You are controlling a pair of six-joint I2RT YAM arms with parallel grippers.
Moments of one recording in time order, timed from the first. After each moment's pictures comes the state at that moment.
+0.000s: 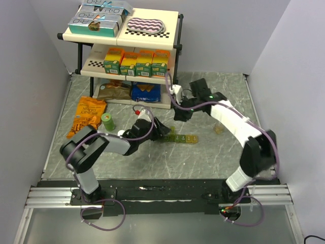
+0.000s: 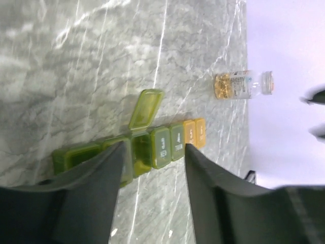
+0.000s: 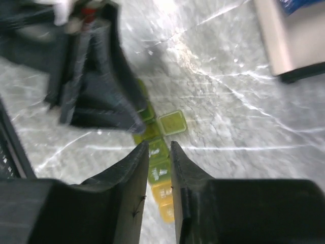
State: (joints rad) left arm -0.74 1.77 0.65 0.76 0.05 -1.06; right arm 0.43 1.65 1.38 -0.66 -0.54 -0.48
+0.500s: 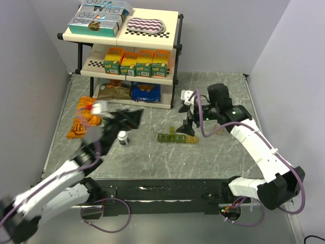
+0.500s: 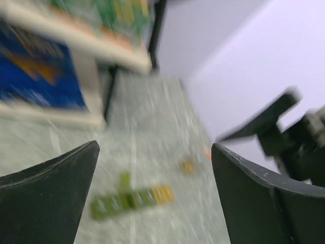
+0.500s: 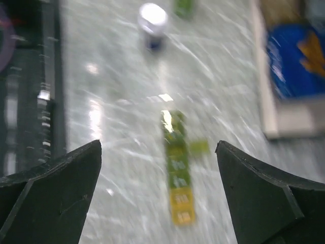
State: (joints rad) left arm -0.74 0.87 0.62 0.32 -0.27 -0.66; right arm 0.41 1.23 1.22 -0.67 -0.78 -0.63
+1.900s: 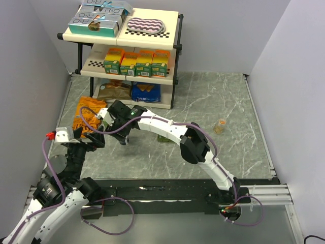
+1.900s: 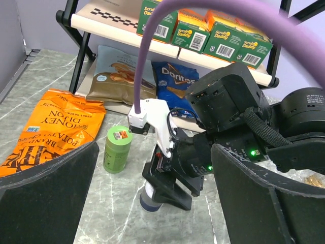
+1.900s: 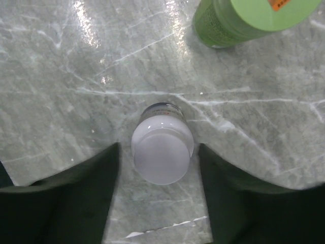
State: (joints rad) left arm -0.69 0.15 0.62 -0.37 -0.63 -0.25; right arm 1.04 2.38 2.24 -0.81 -0.10 -0.21
